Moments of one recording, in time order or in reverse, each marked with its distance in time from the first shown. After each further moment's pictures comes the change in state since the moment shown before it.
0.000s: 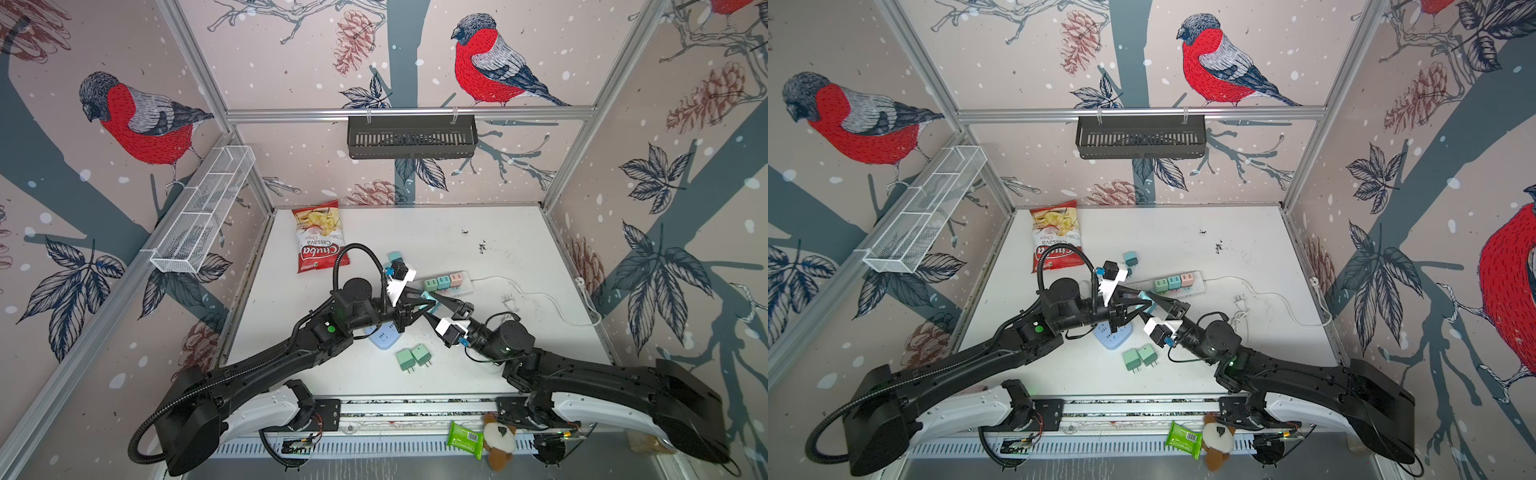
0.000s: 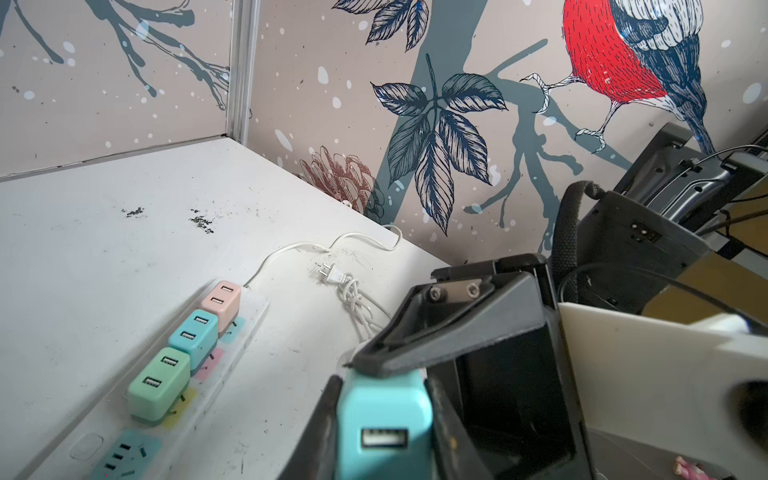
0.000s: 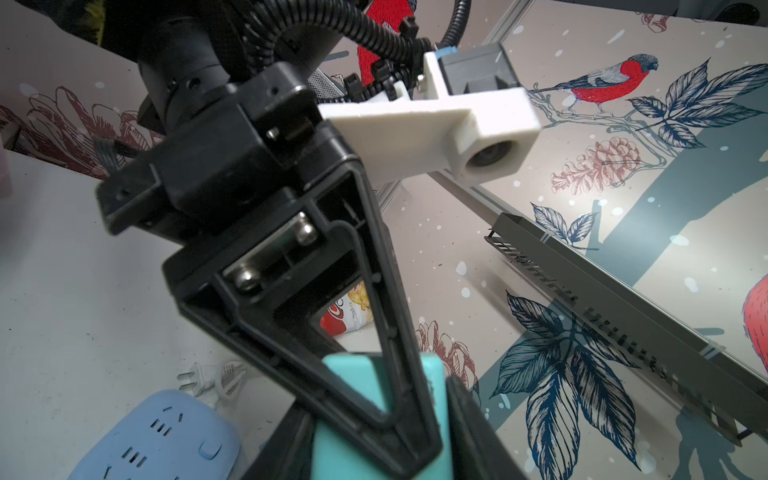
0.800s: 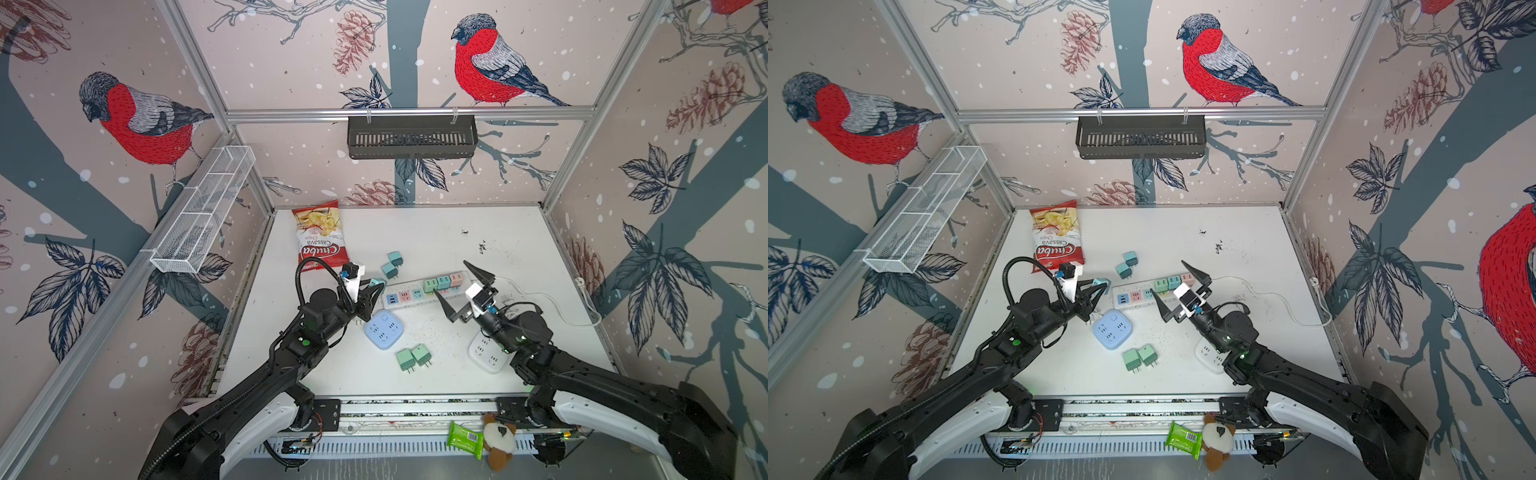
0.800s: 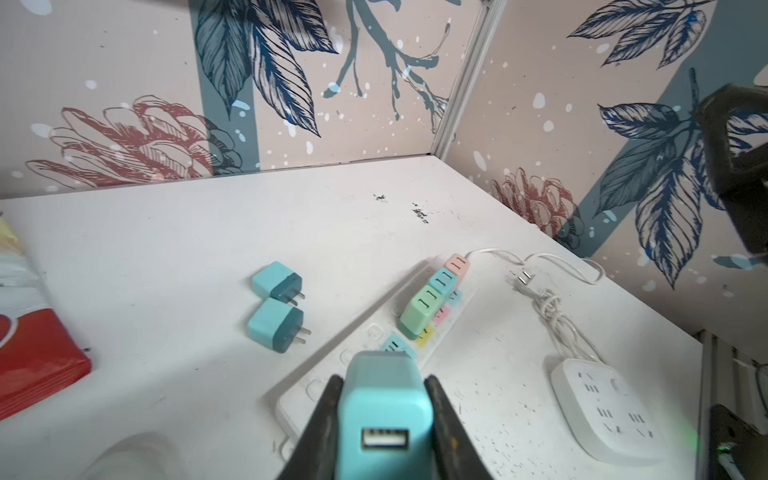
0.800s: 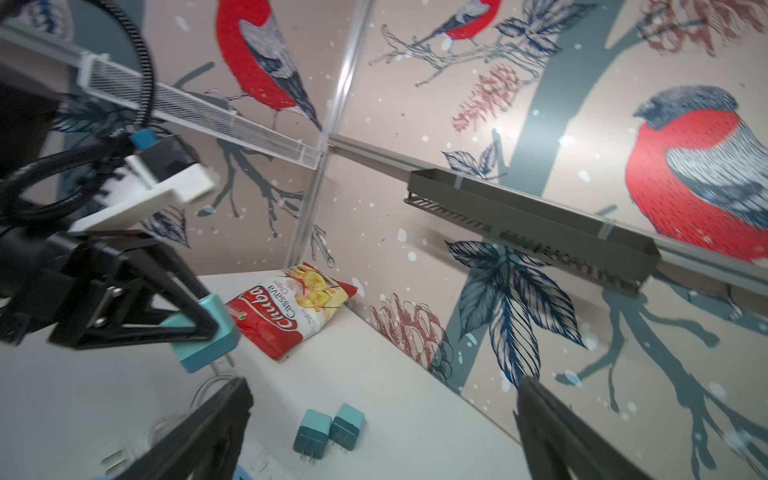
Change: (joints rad) left arm 0.312 -0.198 -0.267 0.018 -0.259 0.093; right arm -0.248 -0.117 0.035 -0.069 0.064 0.343
